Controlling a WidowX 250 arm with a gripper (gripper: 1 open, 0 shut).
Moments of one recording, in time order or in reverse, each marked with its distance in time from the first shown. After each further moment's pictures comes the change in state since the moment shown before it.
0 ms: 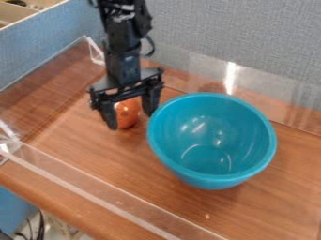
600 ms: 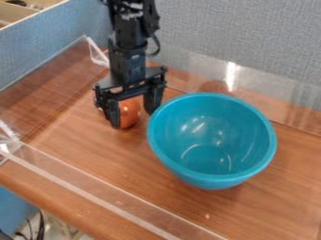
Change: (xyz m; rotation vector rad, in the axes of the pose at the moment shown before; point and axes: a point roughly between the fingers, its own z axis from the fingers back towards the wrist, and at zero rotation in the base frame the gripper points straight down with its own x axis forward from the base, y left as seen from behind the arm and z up) arm 0.003 -0.003 -0.007 0.043 -0.004 0.057
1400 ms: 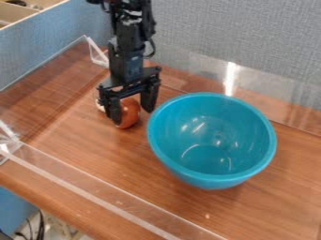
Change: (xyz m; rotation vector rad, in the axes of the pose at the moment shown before) arm 0.037 -0.009 -0.022 0.020 0.010 0.076
